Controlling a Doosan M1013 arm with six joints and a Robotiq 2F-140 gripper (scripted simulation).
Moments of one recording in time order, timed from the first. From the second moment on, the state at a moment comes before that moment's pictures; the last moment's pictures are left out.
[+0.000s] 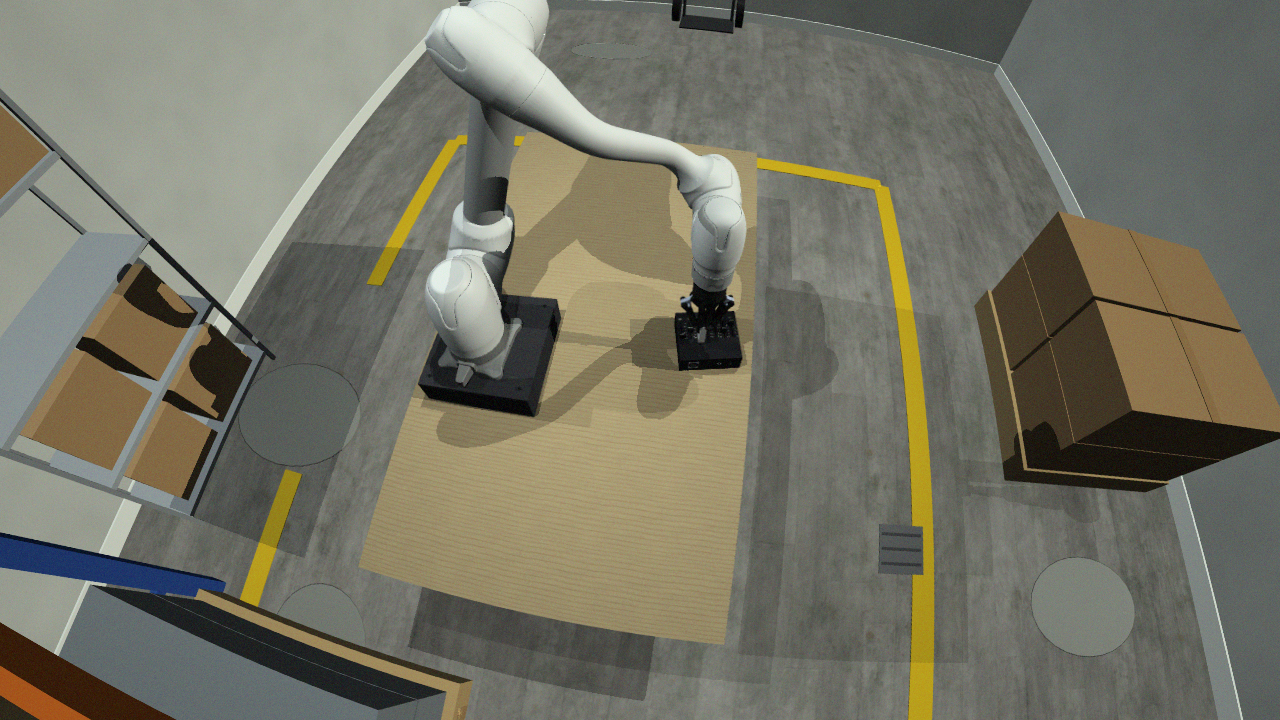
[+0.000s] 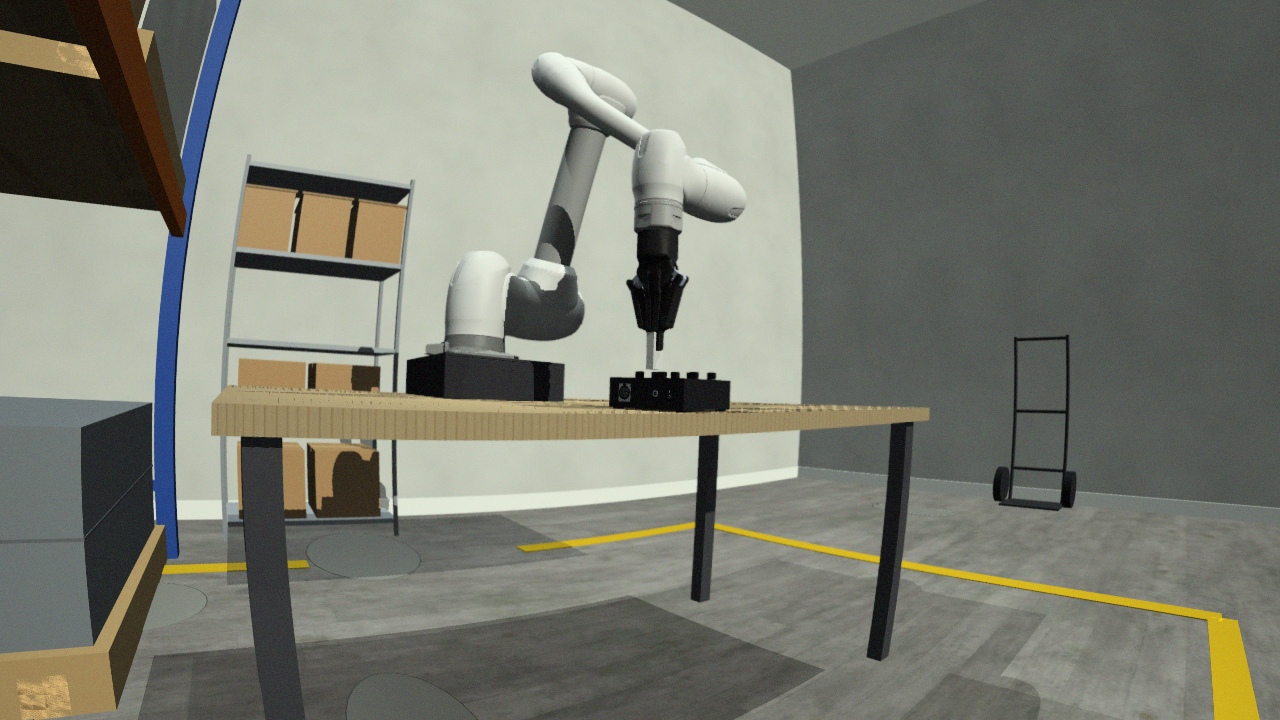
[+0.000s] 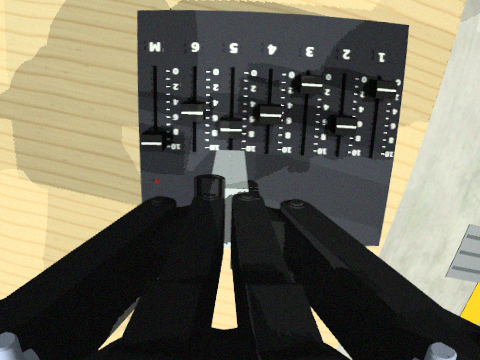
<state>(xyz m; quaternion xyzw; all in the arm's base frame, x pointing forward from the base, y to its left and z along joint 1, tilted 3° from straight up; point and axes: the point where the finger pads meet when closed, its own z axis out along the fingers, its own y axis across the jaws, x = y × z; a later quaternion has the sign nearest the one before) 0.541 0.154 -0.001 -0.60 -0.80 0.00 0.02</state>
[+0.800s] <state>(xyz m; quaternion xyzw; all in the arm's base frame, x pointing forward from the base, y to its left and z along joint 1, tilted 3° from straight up) 0.540 0.154 -0.010 -0.60 -0.80 0.00 0.02</state>
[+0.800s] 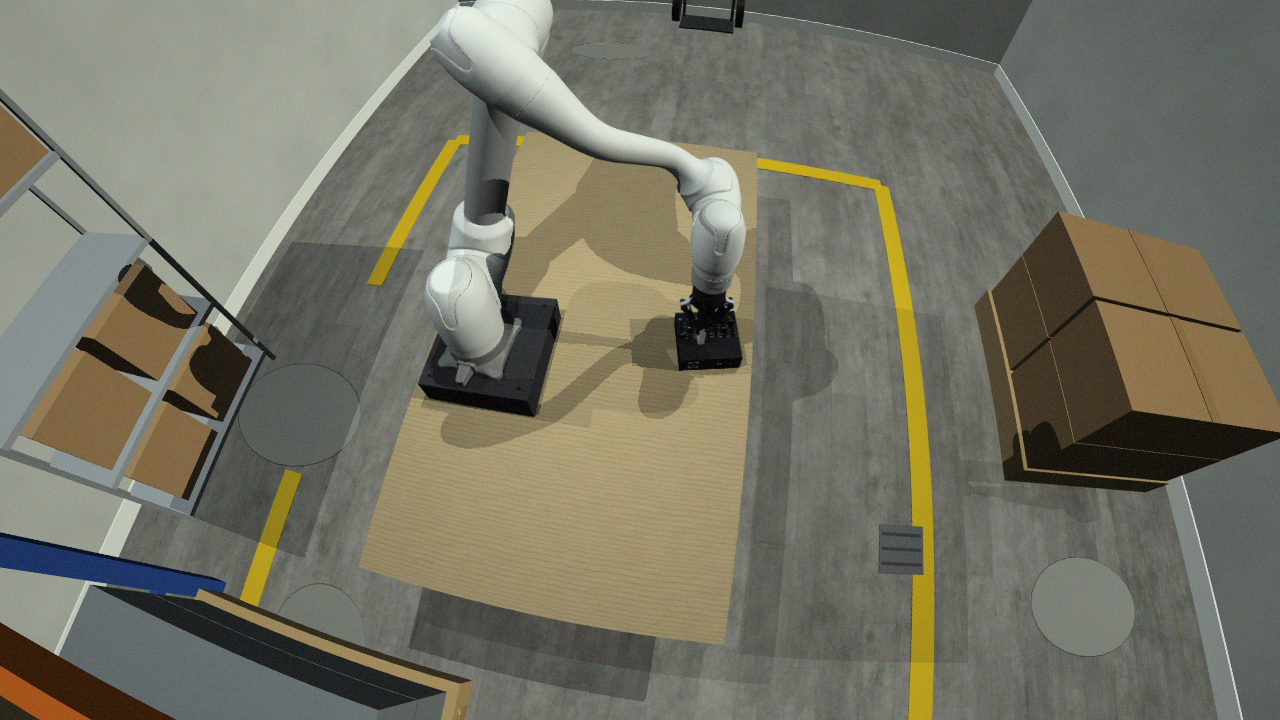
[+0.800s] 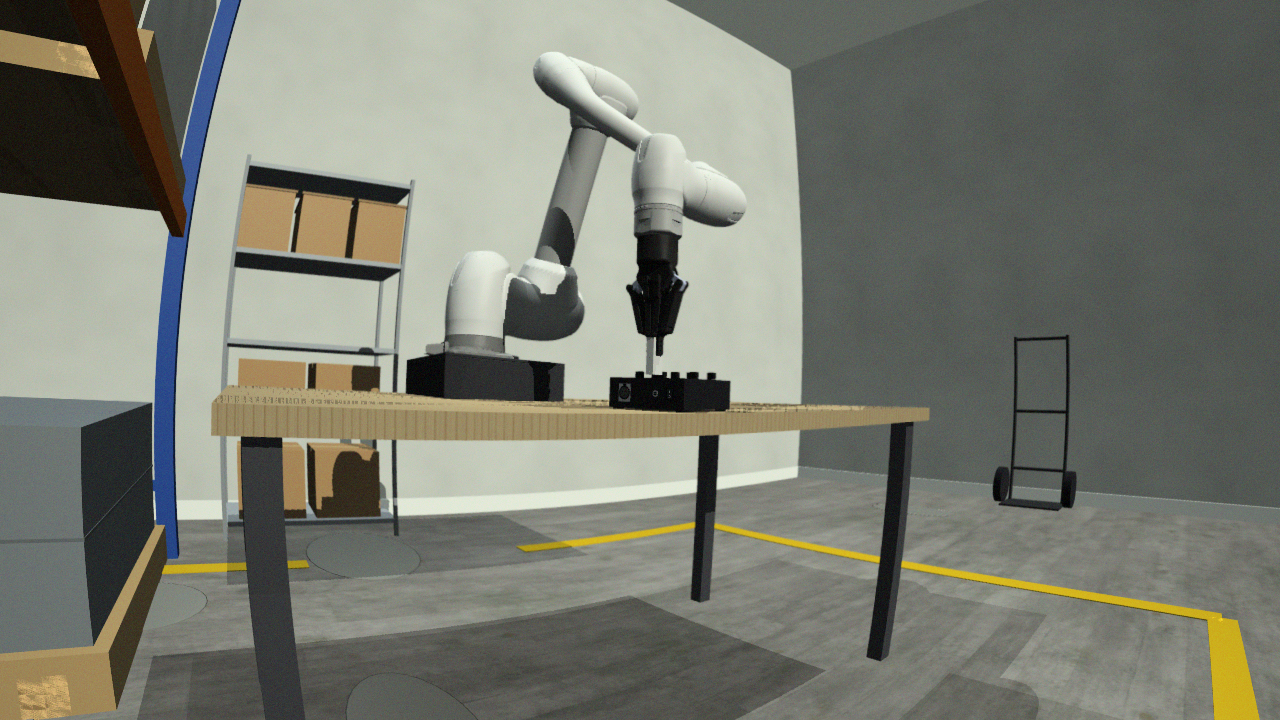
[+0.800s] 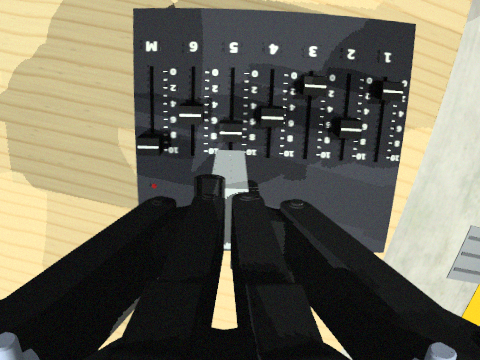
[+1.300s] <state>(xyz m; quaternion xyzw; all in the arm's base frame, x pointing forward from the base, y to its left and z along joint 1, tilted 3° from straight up) 0.540 0.154 -0.010 -0.60 -0.80 0.00 0.02</state>
